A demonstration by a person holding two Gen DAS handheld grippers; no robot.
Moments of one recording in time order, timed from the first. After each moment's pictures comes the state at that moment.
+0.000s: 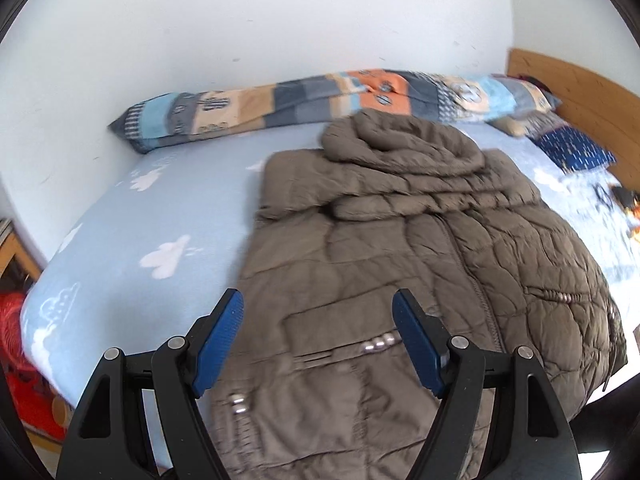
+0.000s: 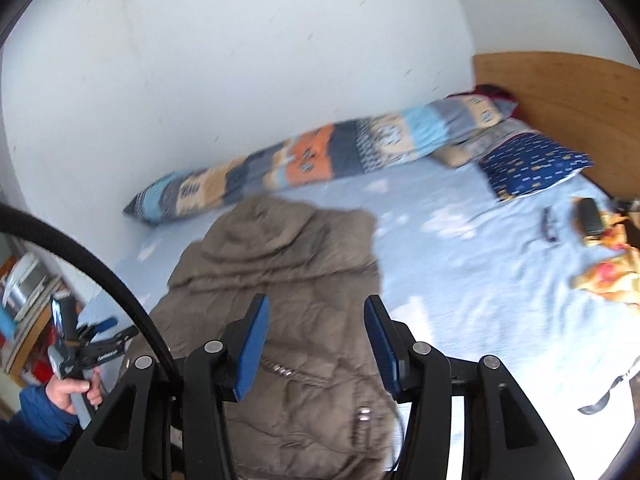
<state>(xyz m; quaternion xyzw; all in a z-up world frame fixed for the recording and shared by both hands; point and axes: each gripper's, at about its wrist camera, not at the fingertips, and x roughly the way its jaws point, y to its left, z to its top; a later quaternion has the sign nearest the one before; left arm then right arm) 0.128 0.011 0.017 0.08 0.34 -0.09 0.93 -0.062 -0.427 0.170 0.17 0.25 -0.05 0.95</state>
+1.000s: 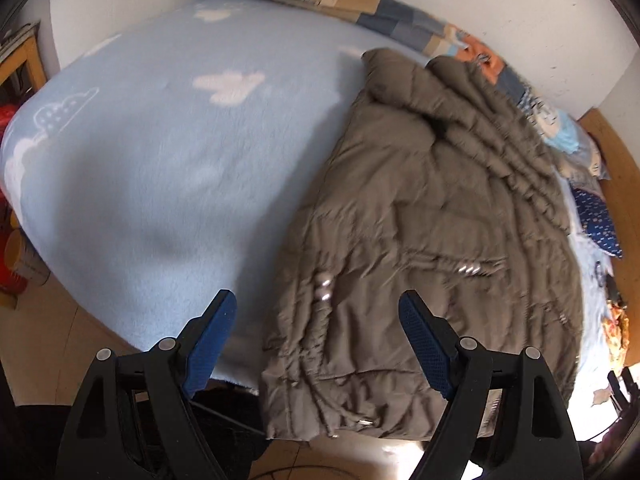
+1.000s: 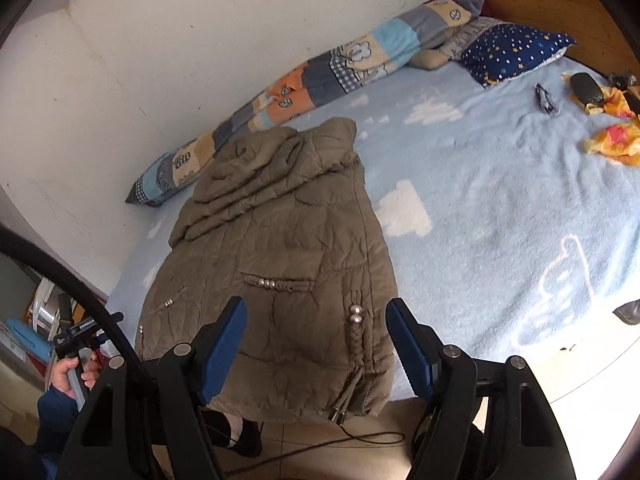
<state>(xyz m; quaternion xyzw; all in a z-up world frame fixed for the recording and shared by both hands) 0.135 0.121 -0.050 -0.12 0.52 -0.03 0.85 -0.077 -0.437 0.066 0.29 0.35 -0.01 0.89</state>
